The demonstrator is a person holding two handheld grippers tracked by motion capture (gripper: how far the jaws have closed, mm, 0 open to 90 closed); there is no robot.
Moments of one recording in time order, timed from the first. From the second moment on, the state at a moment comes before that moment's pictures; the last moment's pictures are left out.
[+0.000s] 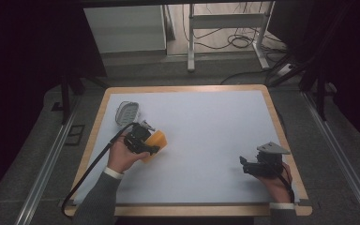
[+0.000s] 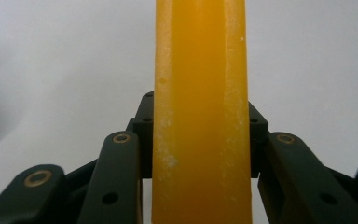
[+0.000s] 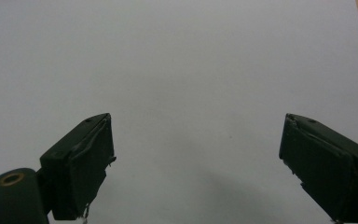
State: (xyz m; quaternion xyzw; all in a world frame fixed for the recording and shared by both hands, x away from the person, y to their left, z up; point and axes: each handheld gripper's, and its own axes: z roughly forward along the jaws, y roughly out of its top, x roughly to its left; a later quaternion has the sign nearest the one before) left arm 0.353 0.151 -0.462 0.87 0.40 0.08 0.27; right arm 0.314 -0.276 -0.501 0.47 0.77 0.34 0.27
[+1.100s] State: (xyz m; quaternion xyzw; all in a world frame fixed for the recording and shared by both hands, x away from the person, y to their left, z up) left arm 0.385 0.189 -0.449 0.85 0.45 0.09 0.28; right arm 0.314 -0.276 -0.503 0.47 0.77 0.34 0.27
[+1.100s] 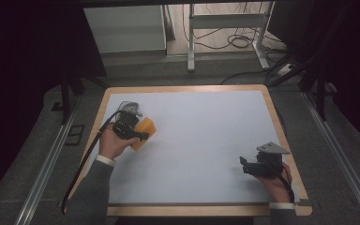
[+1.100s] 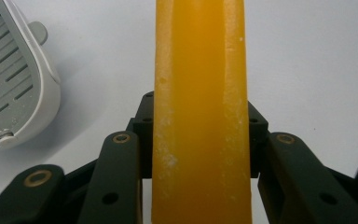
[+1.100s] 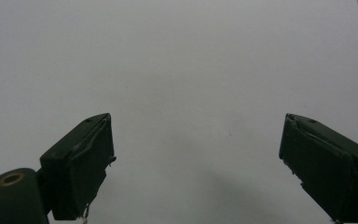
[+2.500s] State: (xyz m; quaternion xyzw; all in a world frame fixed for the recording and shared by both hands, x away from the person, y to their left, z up) left arm 0.415 0.214 -0.431 0.83 0.48 0.09 0.28; right arm 0.314 -0.276 -0.502 0.47 0.77 0.34 0.27
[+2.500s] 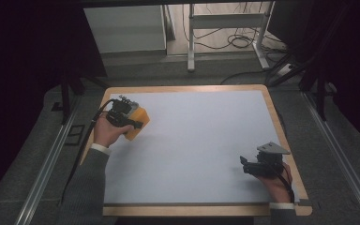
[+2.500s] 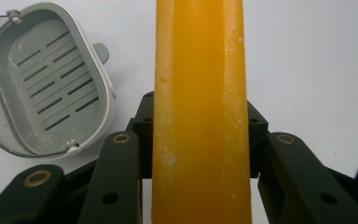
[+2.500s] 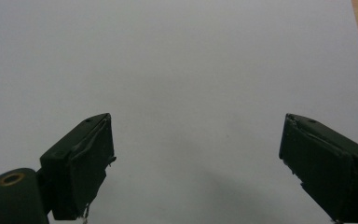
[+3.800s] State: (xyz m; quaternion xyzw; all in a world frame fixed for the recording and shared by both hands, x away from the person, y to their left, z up) left arm 0.462 0.238 -0.421 0.79 0.53 0.09 0.30; right arm 0.315 -0.278 -0.503 0.47 0.77 0.34 0.28
